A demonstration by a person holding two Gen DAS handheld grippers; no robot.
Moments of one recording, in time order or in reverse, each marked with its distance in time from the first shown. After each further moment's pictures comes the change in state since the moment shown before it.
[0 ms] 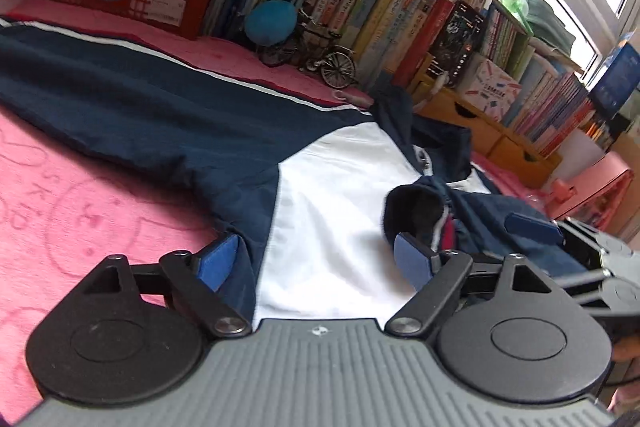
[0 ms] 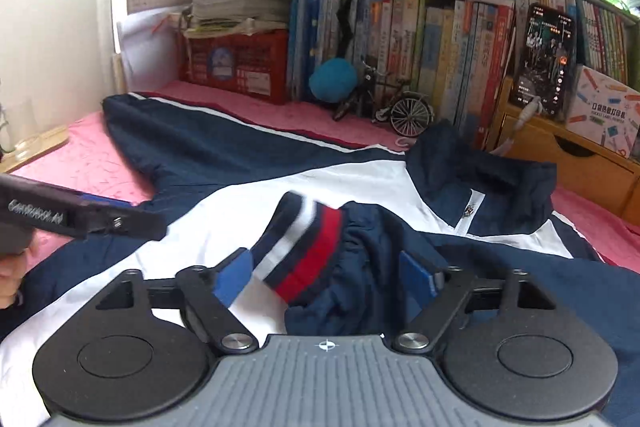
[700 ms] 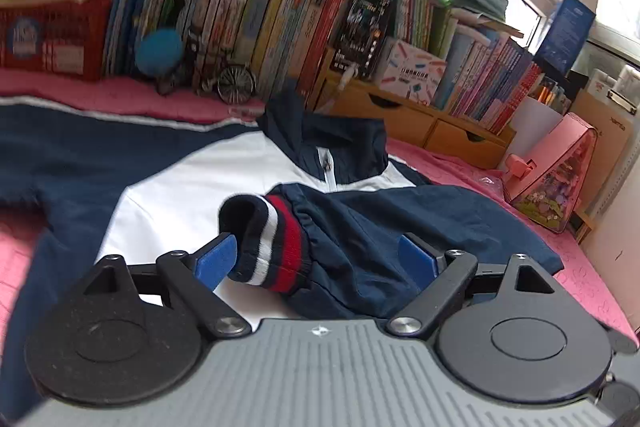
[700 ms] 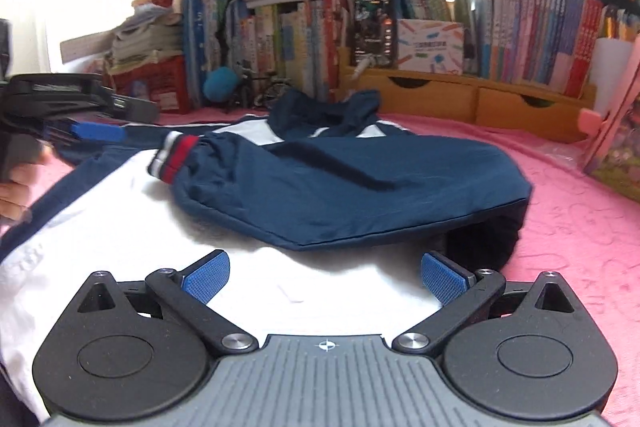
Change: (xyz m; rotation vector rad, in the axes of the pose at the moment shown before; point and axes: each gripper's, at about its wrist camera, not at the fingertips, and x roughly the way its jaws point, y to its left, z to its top) left arm 0.041 -0.095 -0.023 0.138 -0.035 -0.032; right arm -0.111 -0.060 -0.111 0.216 -0.049 -0.175
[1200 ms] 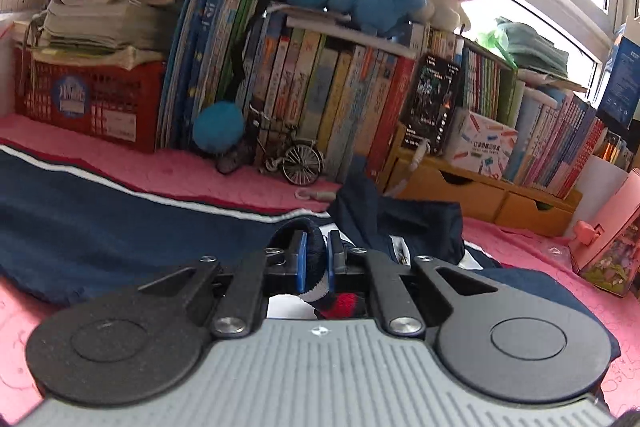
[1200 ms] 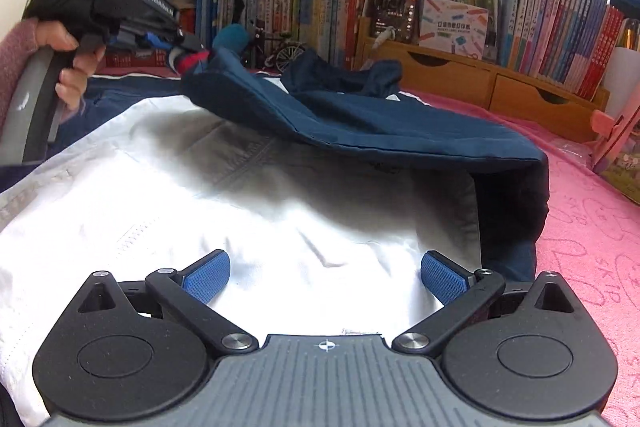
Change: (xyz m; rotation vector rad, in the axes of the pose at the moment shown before) left arm -0.009 0.018 0.045 0.065 -0.253 0.189; right arm 0.018 0.032 -0.012 -0.110 0.069 -0.097
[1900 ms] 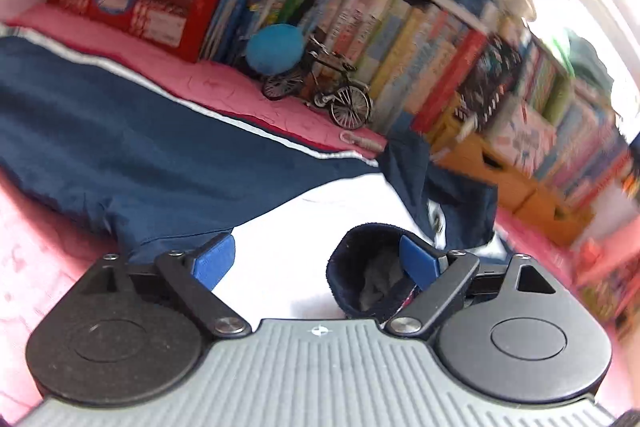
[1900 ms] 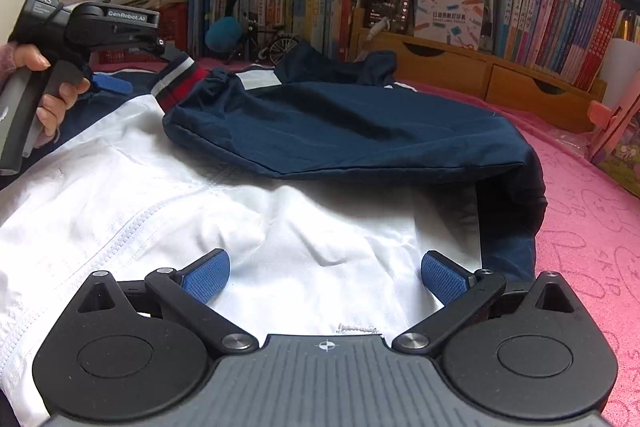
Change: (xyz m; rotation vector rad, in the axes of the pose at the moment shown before) left arm 0.024 0.051 -0.021 -0.345 0.183 -0.056; right arm 0.002 0.002 0.004 0.022 0.024 -0.015
